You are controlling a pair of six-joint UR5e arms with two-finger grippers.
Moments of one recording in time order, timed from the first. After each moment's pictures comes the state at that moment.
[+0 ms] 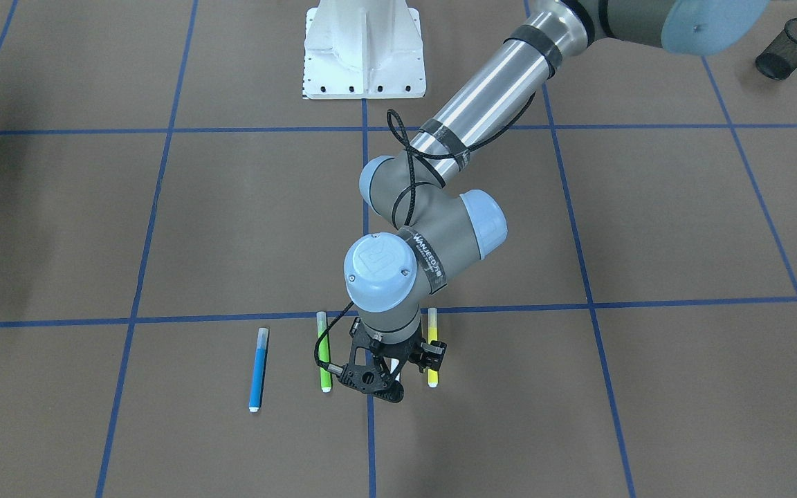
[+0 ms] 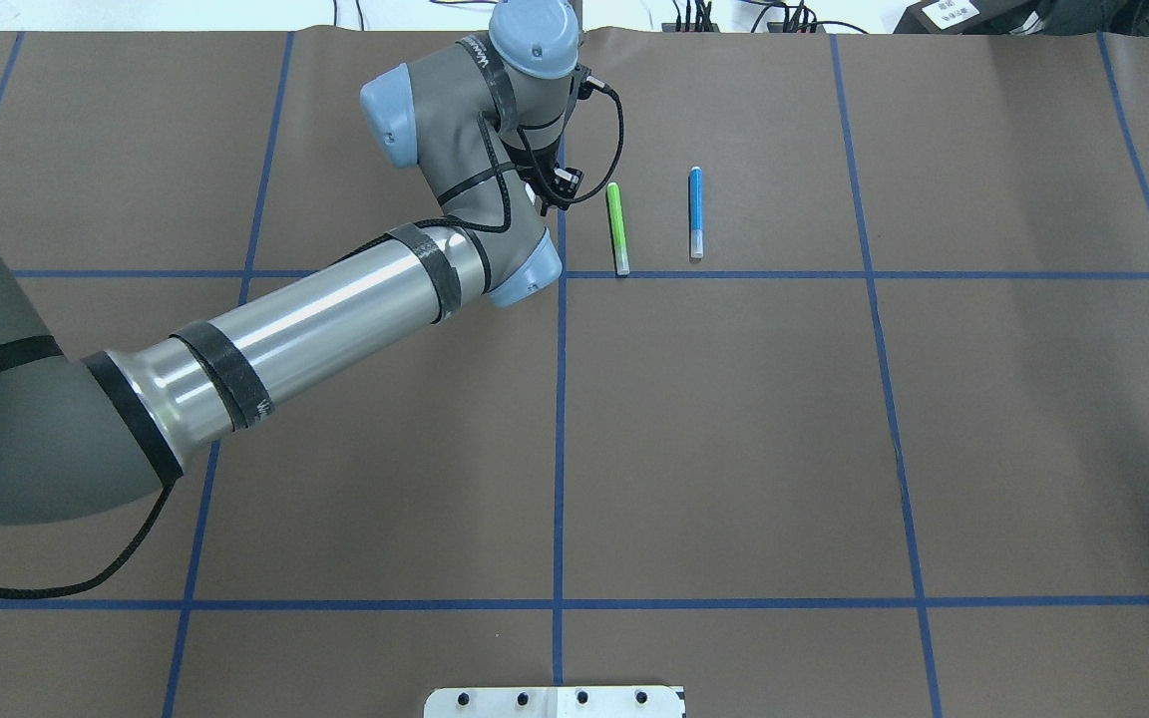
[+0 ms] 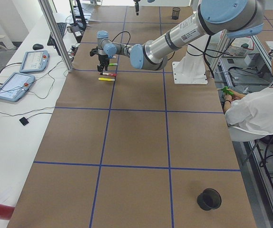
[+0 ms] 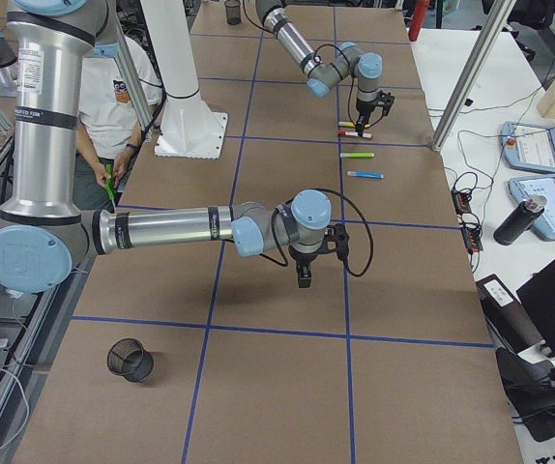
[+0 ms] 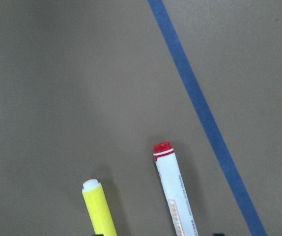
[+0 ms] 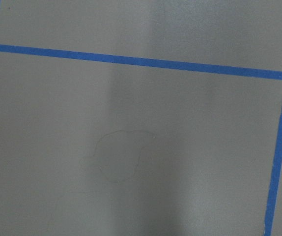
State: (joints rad) left arm -0.73 -2.86 -0.55 -1.95 -1.90 -0.63; right arm 1.32 -1.69 1.77 -1.37 2.43 0.26
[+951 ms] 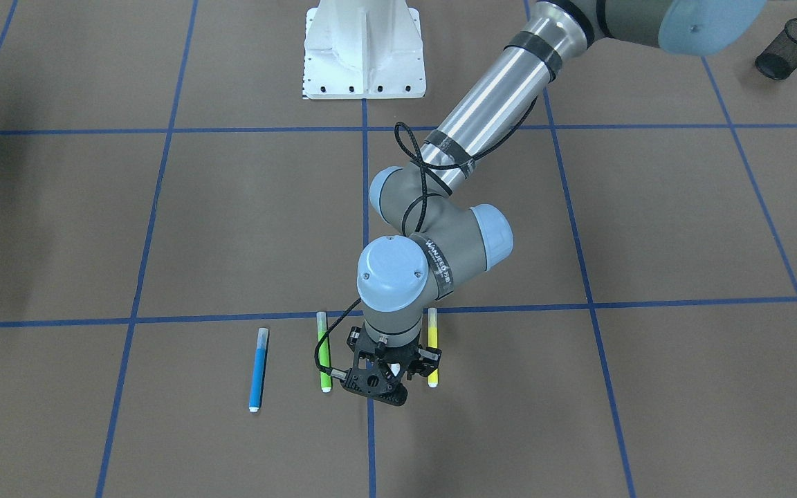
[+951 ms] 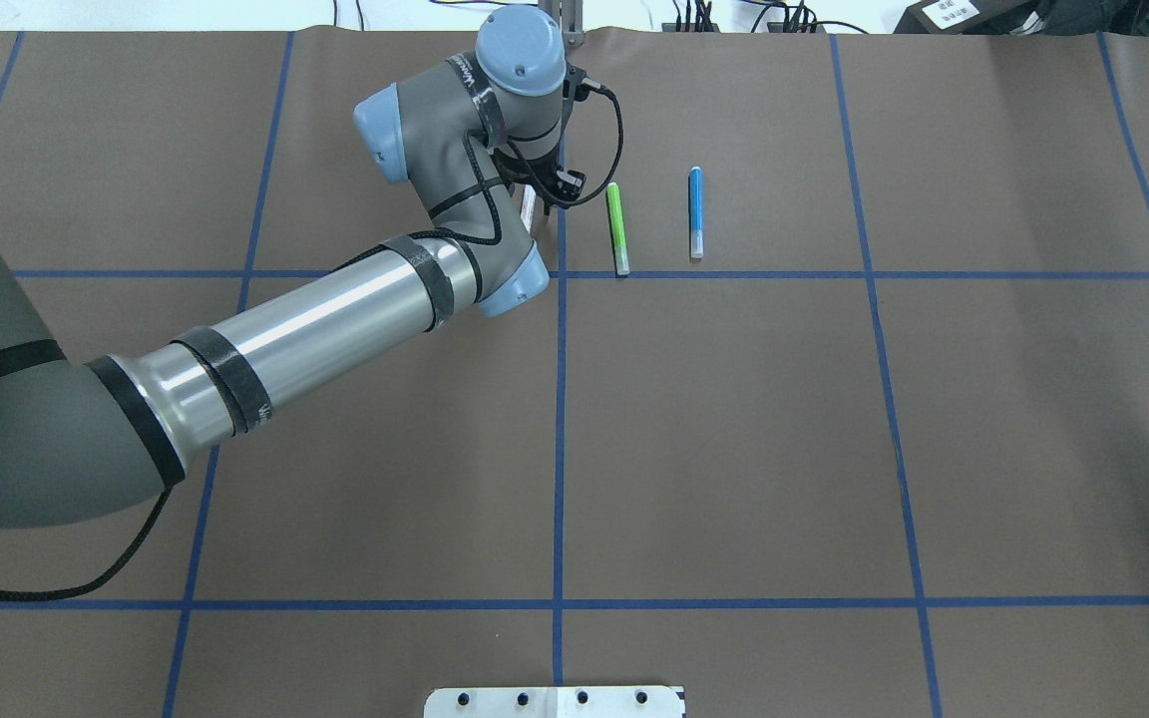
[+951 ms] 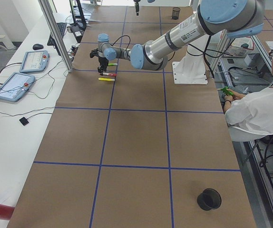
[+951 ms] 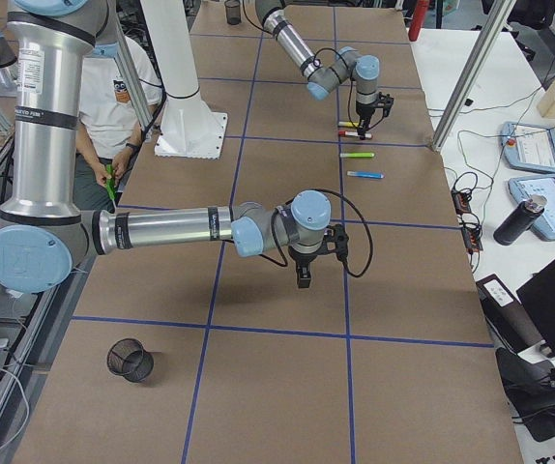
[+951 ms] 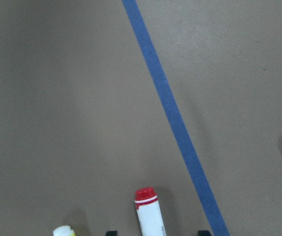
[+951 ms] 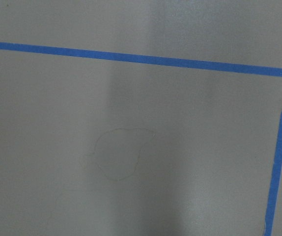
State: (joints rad) left arm -0.72 -2.86 -0.50 -2.08 -1.90 -0.70; right arm 1.31 -1.70 1.77 -1.37 2.43 0.27
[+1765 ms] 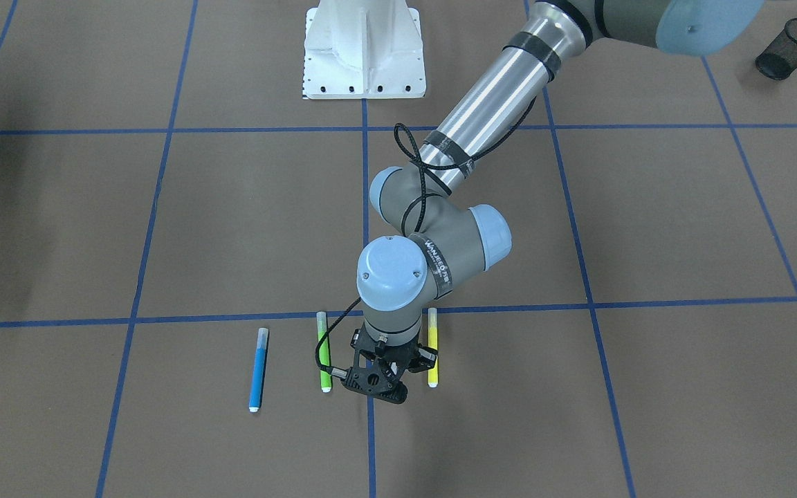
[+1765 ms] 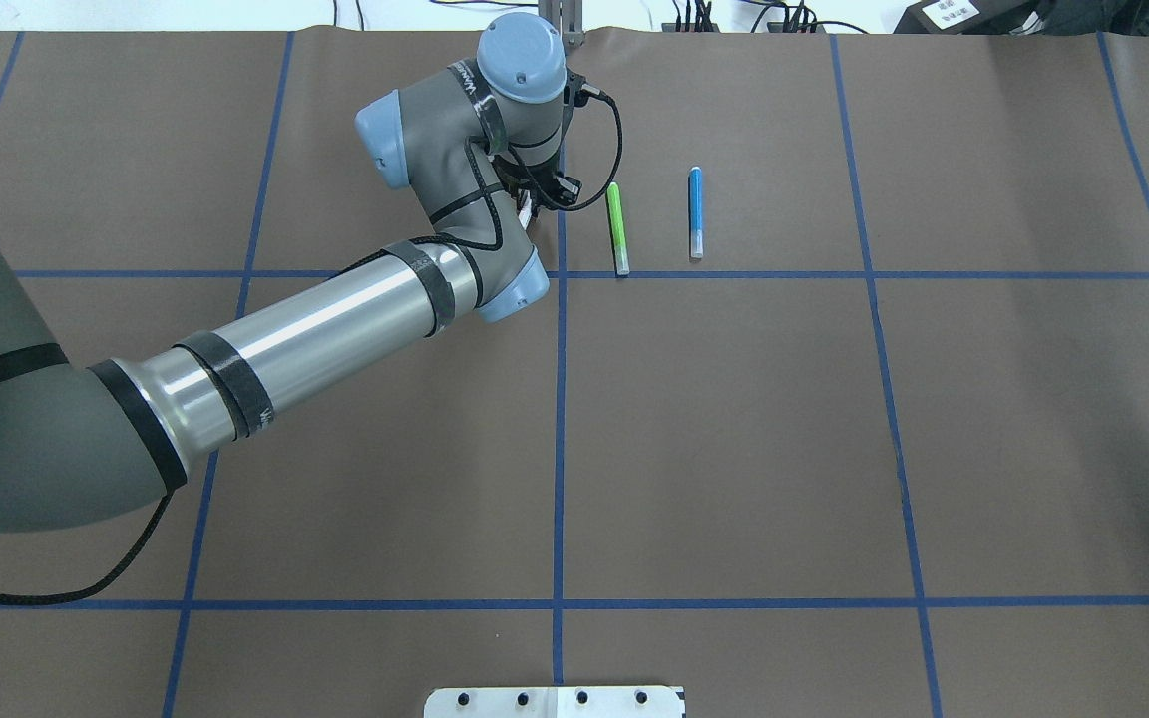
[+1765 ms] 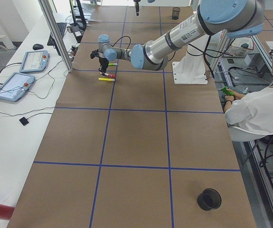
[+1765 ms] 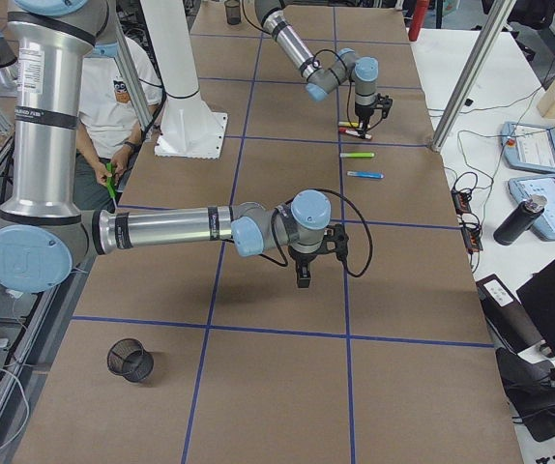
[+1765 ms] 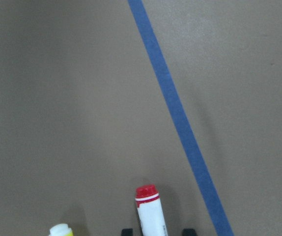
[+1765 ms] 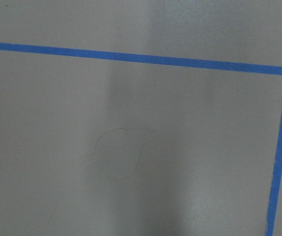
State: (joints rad) left arm -0.71 -2.86 -0.49 -2.09 -1.89 -0.72; right arm 1.31 -1.69 1.77 -1.37 2.43 0.27
